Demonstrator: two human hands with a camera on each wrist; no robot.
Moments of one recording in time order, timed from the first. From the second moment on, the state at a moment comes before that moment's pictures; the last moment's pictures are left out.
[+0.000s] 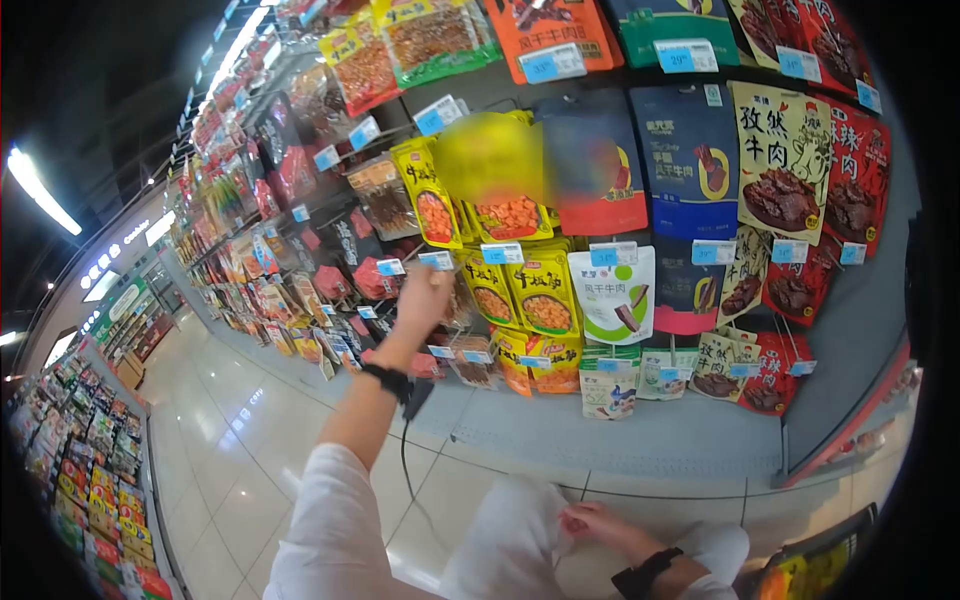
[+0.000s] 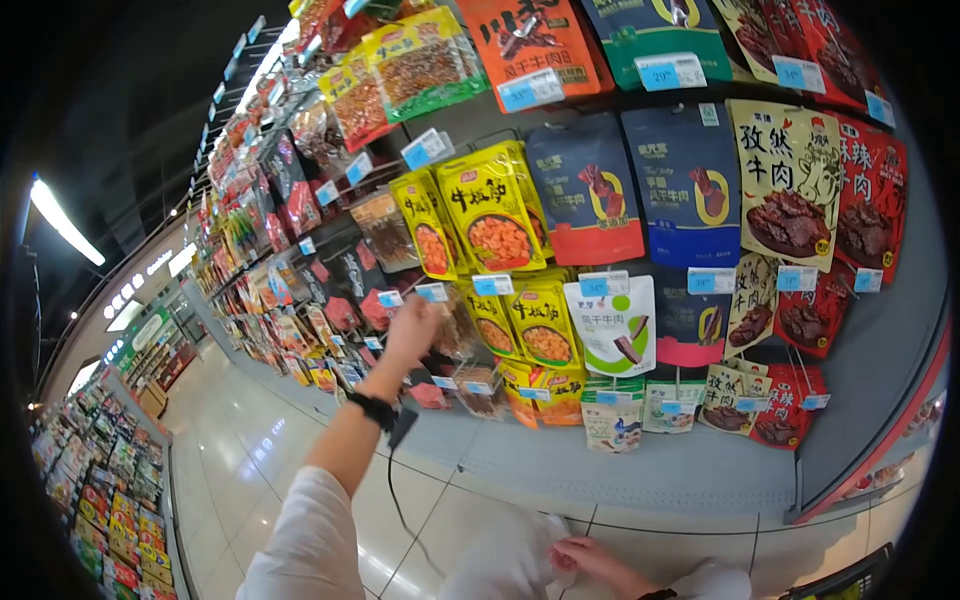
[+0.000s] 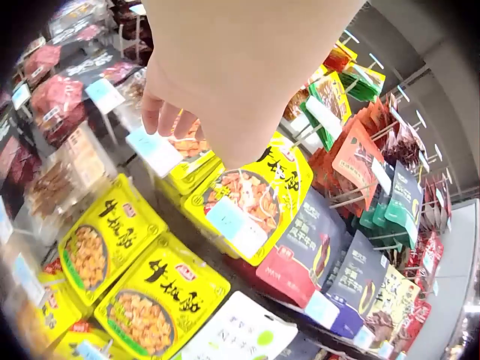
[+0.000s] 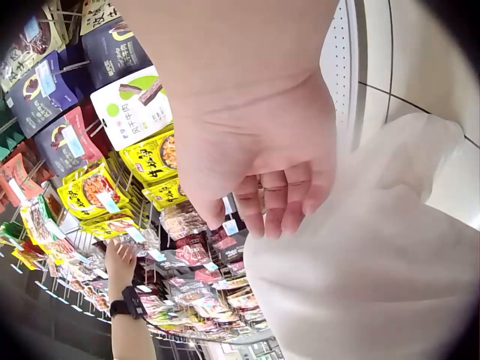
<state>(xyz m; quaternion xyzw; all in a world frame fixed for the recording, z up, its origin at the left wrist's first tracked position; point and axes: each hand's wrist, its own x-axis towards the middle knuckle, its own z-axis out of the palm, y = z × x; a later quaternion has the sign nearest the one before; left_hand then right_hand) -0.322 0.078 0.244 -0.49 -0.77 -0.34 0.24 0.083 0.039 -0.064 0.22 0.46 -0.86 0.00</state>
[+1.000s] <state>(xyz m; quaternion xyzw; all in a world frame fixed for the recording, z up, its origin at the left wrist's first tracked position) -0.379 0.209 0.311 -0.27 -0.90 -0.28 0.21 0.087 0.059 -0.069 0.20 0.44 -0.87 0.02</state>
